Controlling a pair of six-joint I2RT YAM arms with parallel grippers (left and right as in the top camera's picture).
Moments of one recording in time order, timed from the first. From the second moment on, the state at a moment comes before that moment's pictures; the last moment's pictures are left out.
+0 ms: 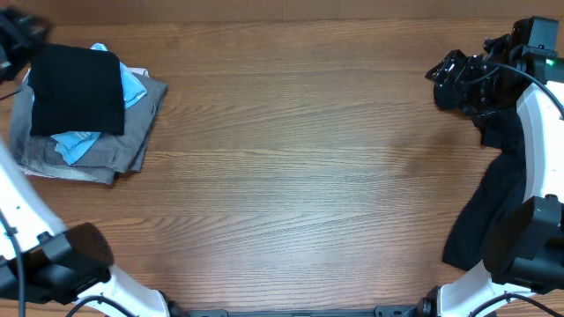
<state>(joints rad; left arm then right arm) 0.50 1.89 2.28 -1.16 0.53 -0.29 -0.25 1.82 1.69 -1.02 -0.41 0.38</state>
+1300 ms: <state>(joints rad) 0.28 1.95 2.27 -1.21 0.39 -0.29 -0.25 1.82 1.69 -1.02 -0.41 0.38</state>
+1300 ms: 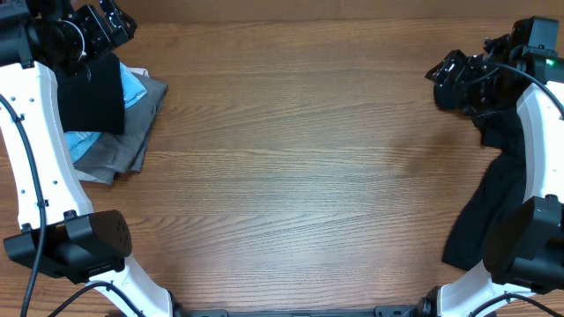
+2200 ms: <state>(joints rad) 0.28 1.95 2.27 -1.21 0.38 -0.29 -0.06 1.44 1.68 -1.01 -0.41 0.38</state>
